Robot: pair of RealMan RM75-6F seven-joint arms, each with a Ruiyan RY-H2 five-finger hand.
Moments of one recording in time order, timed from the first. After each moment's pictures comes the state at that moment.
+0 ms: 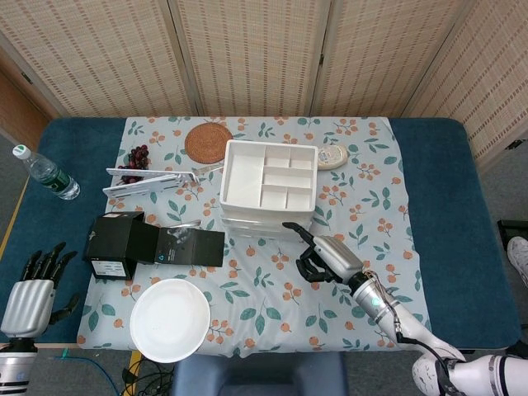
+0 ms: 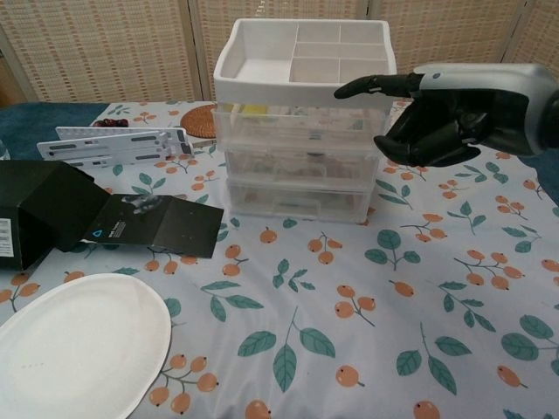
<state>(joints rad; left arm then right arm) -0.10 -1.18 -0.04 -1.65 1.49 1.47 0.12 0.64 -1.22 0.22 -1.97 -1.13 0.85 0.16</state>
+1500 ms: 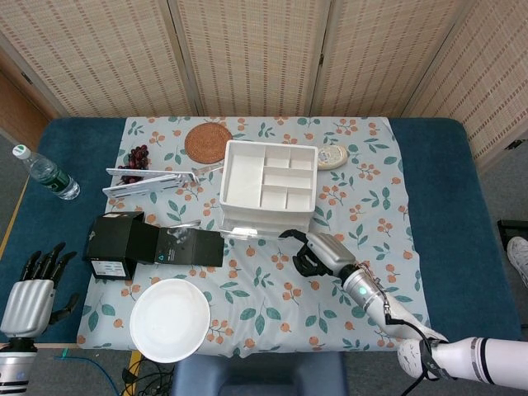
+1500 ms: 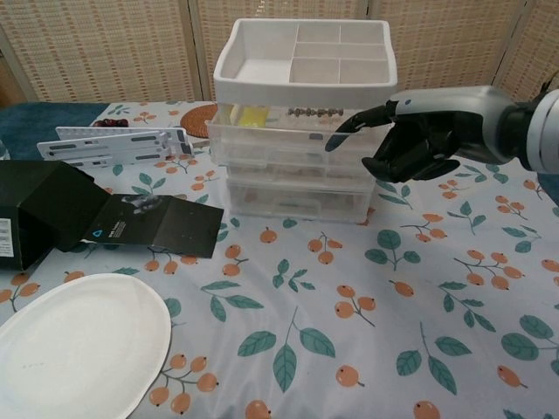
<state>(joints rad) -0.11 -1.18 -0.04 -1.66 1.47 1.47 0.14 0.76 -1.25 0.20 -1.92 -0.92 0.80 0.05</state>
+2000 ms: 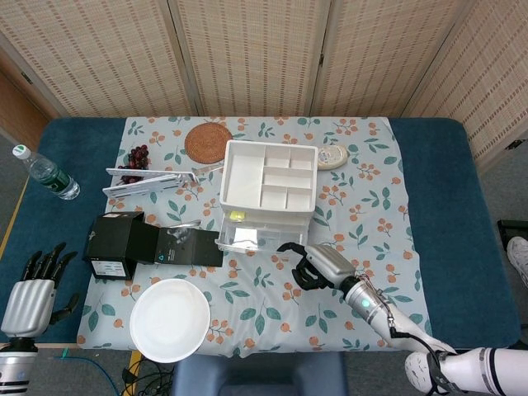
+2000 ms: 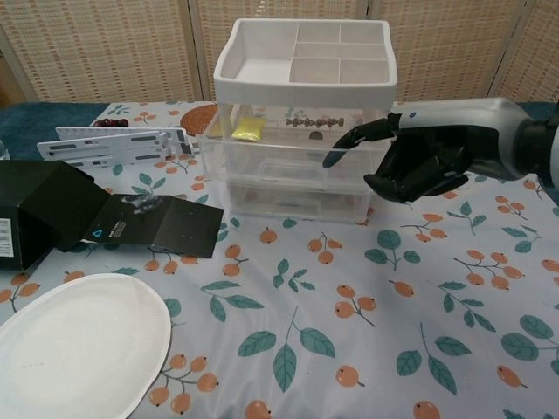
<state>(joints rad) -0.11 -1.18 -0.04 -1.66 1.48 1.46 0.14 0.73 -1.22 0.16 -1.99 -0.99 0.80 0.06</state>
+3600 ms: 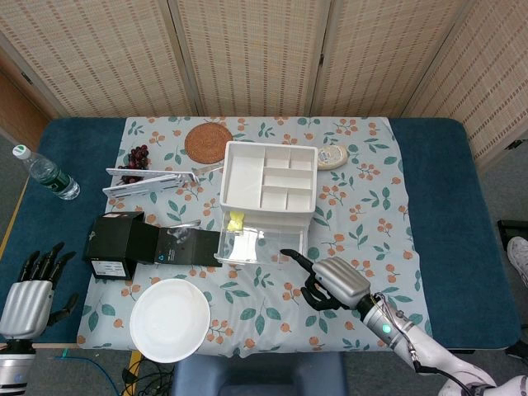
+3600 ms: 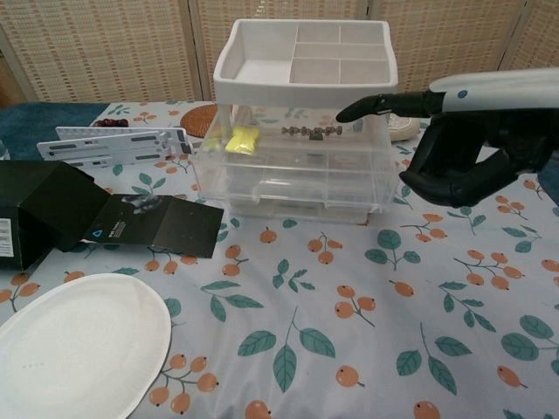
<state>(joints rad) -0.10 -1.17 -0.04 -1.67 1.49 1.49 0.14 0.64 -1.04 0.09 -2.16 -1.27 0.87 0.03</state>
